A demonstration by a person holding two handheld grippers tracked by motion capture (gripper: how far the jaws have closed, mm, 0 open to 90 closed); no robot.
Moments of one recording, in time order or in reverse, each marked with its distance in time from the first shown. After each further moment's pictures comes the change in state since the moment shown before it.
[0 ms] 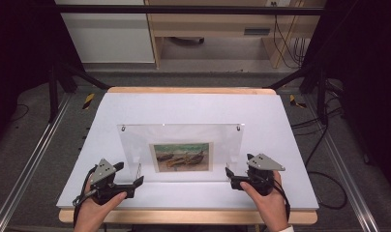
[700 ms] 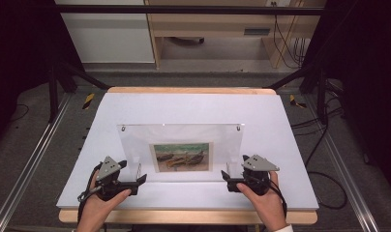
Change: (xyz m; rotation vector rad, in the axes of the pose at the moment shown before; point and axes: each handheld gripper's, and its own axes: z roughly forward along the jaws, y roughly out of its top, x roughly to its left) left arm 0.001 0.001 0.014 0.026 -0.001 0.012; right arm 0.007 -0.003 0.008 0.019 0.041 -0.041
